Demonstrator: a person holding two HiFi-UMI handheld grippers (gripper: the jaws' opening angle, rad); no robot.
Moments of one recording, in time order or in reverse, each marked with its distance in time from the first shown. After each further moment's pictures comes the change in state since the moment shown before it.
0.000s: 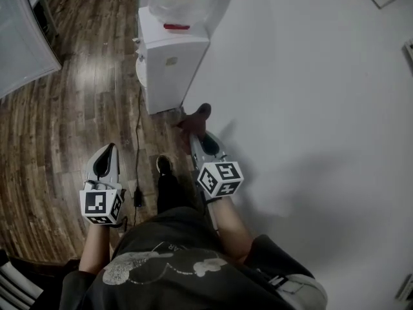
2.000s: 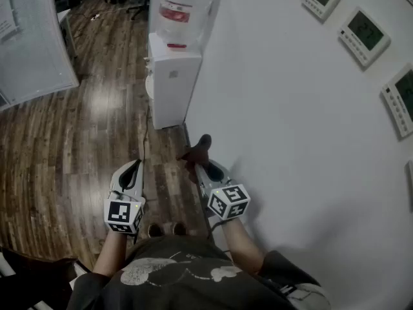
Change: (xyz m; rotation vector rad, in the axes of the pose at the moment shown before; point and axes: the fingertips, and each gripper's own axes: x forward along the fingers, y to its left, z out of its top) left arm -0.162 -0.143 0.022 0.041 -0.087 -0.063; right arm -0.212 0.072 -0.024 -0.038 0.011 0.152
